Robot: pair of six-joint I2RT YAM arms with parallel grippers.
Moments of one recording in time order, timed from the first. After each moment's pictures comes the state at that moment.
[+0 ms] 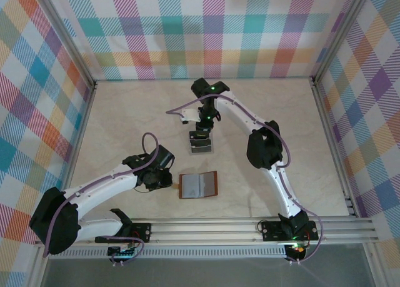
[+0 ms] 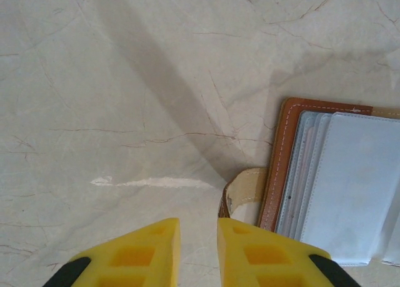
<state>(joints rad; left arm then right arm) -0.69 1.18 0.69 -0.78 -0.02 -0.87 0.63 2.40 2.33 -1.29 -0.22 -1.01</state>
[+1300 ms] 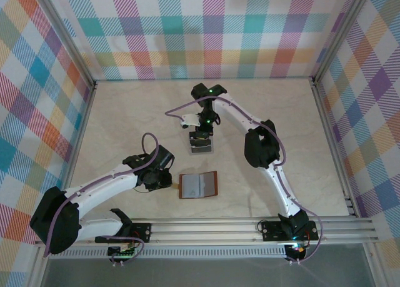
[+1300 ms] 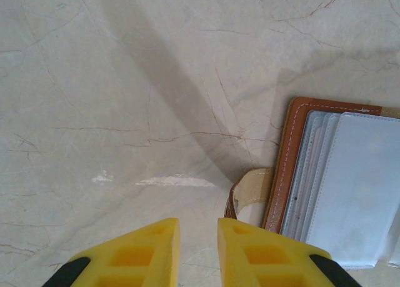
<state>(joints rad) -0.68 1.19 0.68 -0.77 -0.02 -0.87 0.63 2.45 2.33 -1.34 -0.30 -1.00</state>
